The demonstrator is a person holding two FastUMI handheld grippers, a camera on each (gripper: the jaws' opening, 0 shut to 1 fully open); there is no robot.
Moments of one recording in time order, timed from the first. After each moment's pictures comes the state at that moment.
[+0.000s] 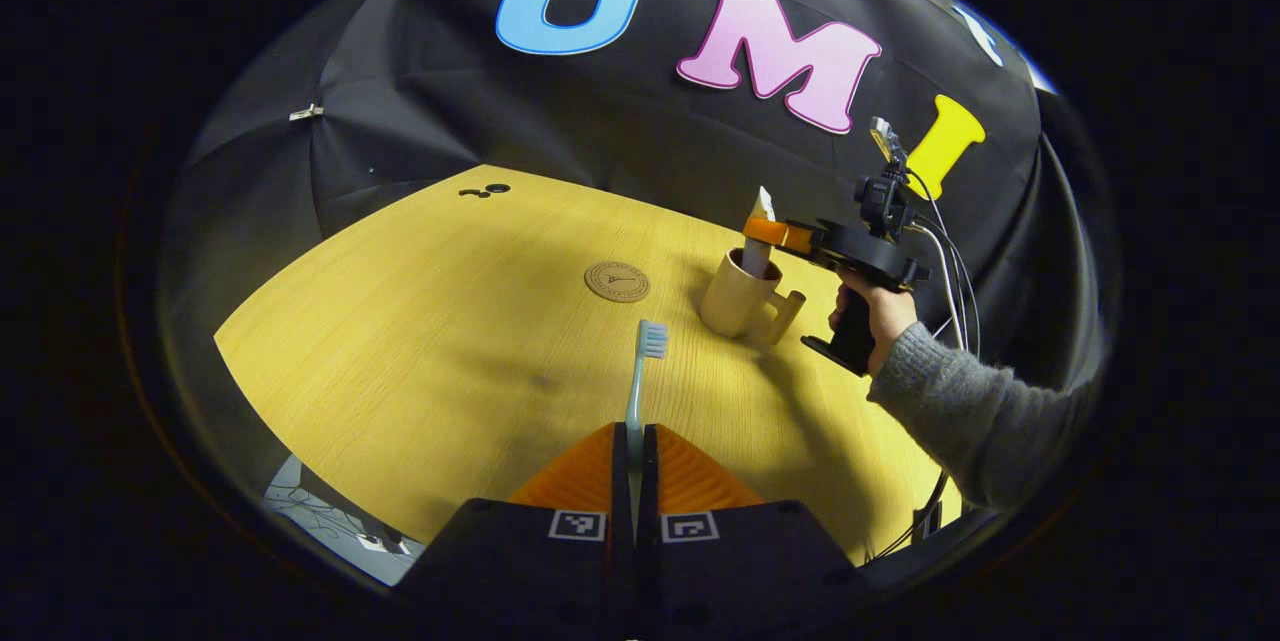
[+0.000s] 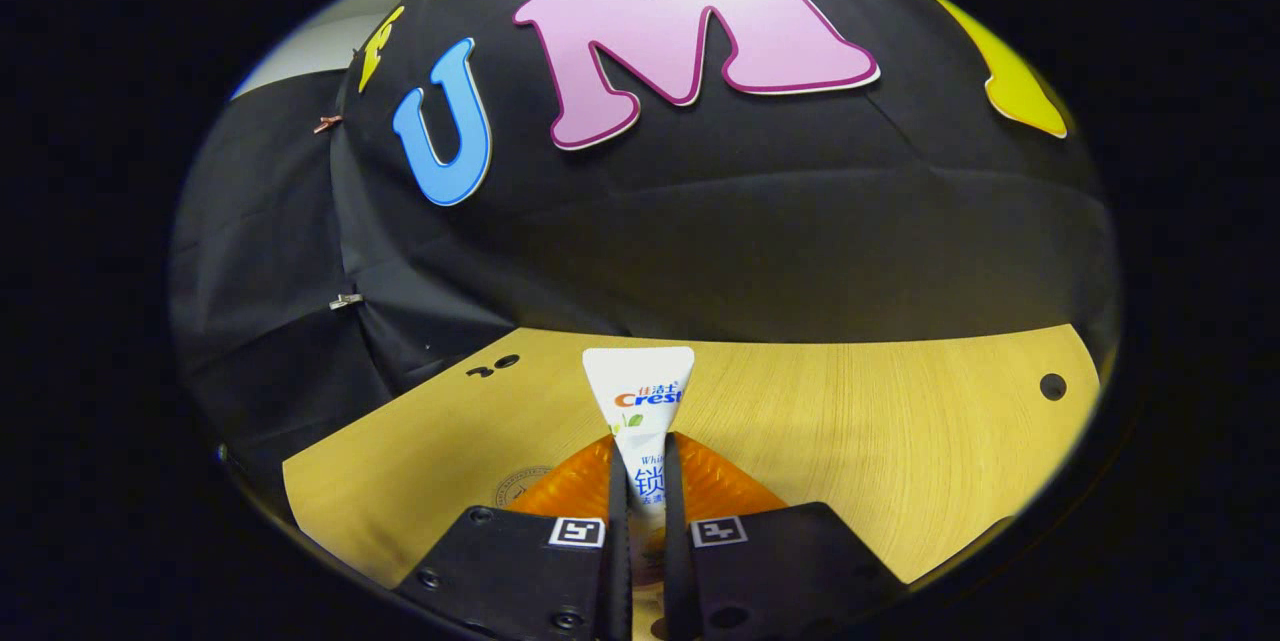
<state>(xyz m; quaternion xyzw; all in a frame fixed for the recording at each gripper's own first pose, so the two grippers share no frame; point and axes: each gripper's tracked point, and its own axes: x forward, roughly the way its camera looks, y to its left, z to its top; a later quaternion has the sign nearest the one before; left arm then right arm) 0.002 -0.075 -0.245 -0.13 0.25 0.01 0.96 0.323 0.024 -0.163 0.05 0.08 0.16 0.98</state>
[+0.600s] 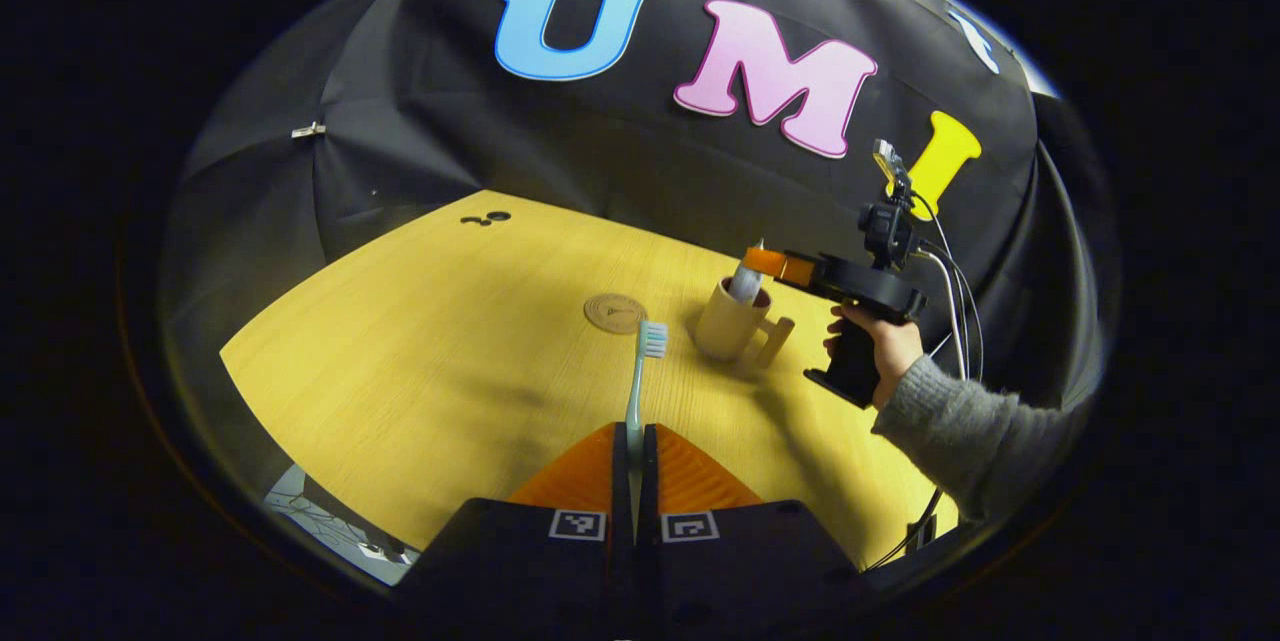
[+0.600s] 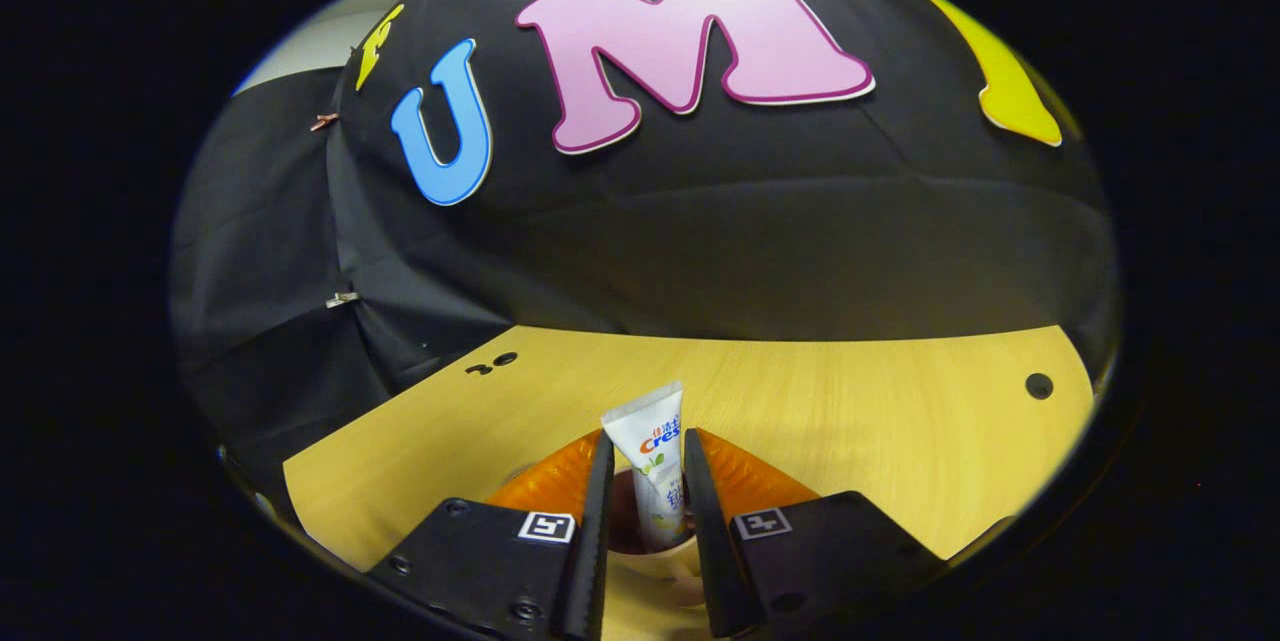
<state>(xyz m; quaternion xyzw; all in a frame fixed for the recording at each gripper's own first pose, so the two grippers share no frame) 0.014 -0.075 -0.207 -0.13 0.21 0.01 0.97 0.305 0.010 -0.142 0.05 0.07 0.13 0.99</state>
